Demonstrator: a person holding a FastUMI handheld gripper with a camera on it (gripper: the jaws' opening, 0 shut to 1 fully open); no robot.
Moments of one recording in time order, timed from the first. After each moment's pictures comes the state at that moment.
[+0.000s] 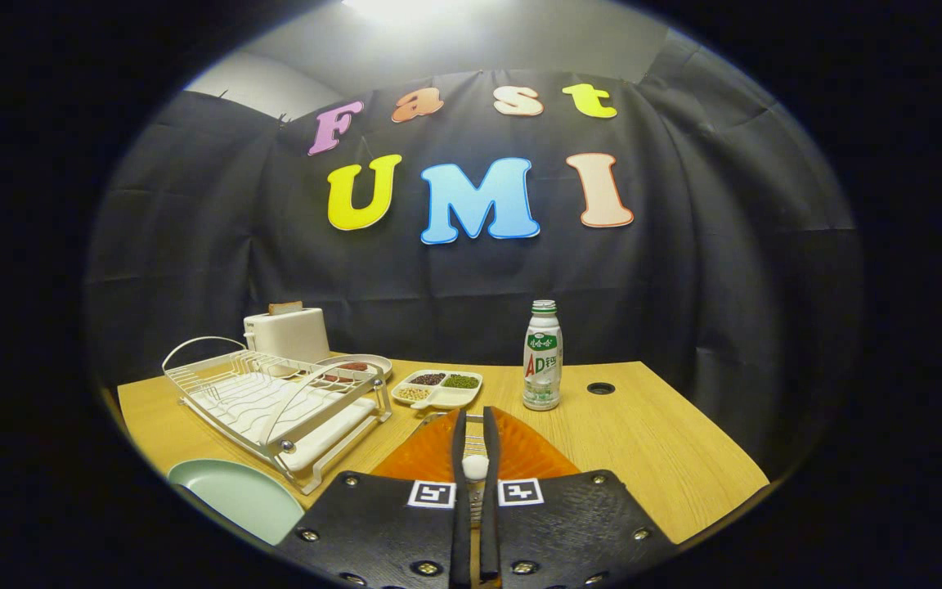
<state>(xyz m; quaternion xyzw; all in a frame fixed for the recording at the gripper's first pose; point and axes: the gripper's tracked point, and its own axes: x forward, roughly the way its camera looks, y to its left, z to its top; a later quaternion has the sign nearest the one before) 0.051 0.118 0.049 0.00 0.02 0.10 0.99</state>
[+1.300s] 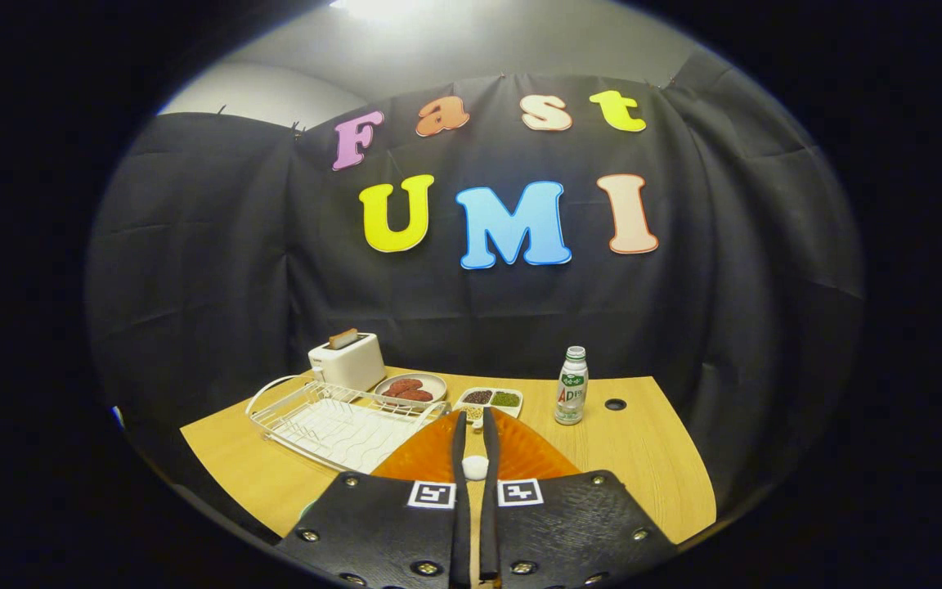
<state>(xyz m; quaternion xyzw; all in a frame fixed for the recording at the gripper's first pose) -0.060 0.167 0.195 0.00 0.07 0.15 0.99</state>
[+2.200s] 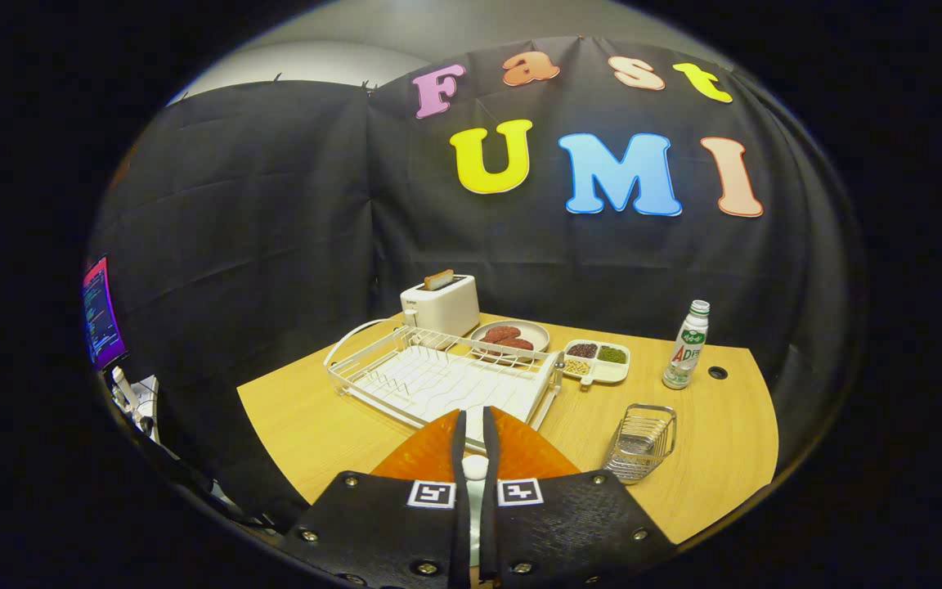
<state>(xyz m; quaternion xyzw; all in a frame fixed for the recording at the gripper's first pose) -0.079 0.301 0.118 -0.04 0.16 0.30 0.94</state>
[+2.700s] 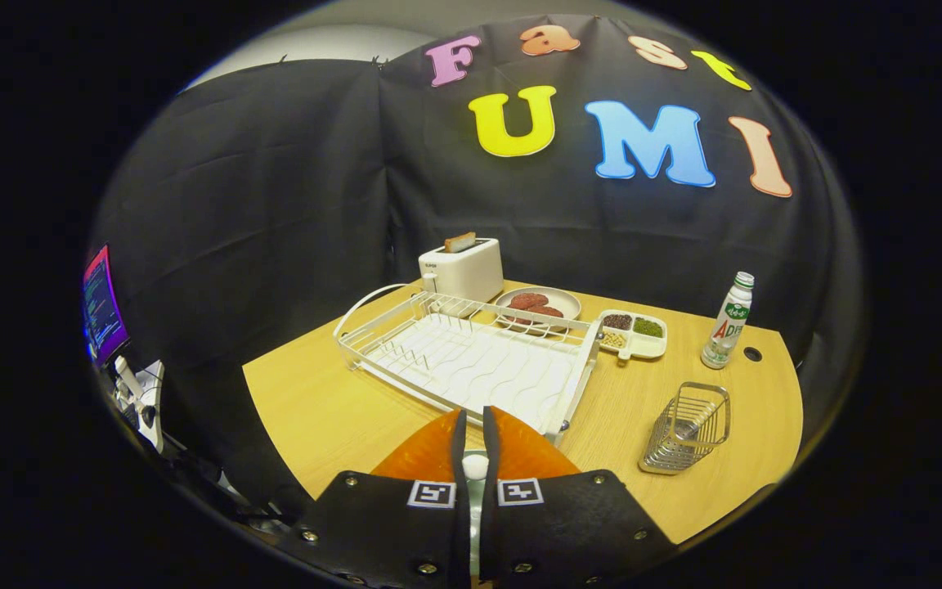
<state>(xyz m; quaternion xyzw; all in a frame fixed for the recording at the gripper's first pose) -0.070 0.341 0.071 -0.05 0.21 0.32 0.92</state>
